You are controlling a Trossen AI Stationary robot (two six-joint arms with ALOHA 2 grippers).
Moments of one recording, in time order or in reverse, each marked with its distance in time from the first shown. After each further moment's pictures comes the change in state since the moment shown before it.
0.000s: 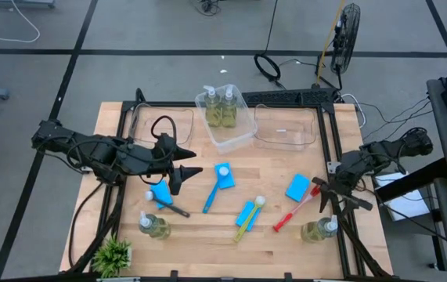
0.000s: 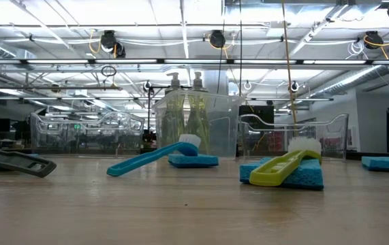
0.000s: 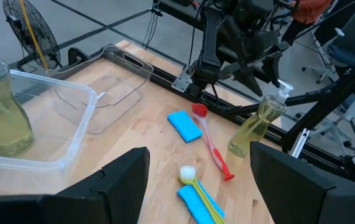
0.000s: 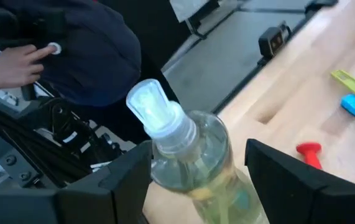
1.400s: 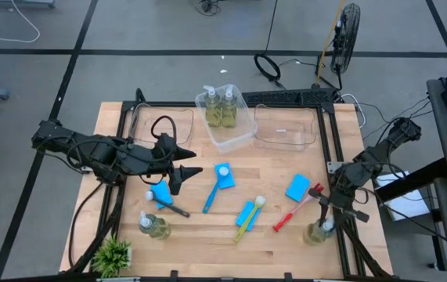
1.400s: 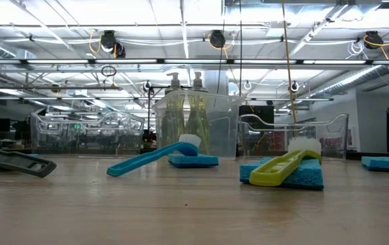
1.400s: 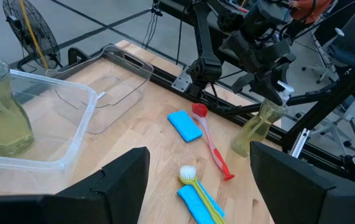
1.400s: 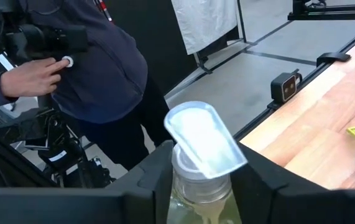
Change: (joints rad) left arm 0.000 0.000 0.000 0.000 0.000 0.000; right arm 0.274 0.042 -0.146 0.366 0.247 0.067
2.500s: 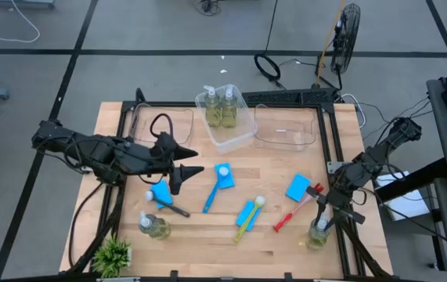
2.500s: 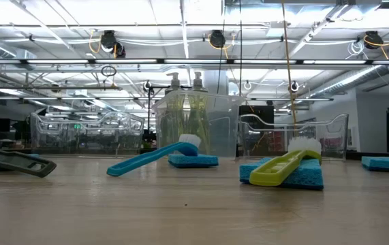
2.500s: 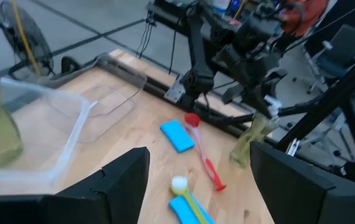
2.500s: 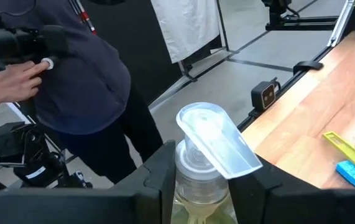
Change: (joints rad) left arm 0.000 0.000 0.000 0.070 0.000 0.021; right arm 0.000 0.002 -0.005 0.101 0.079 0.023
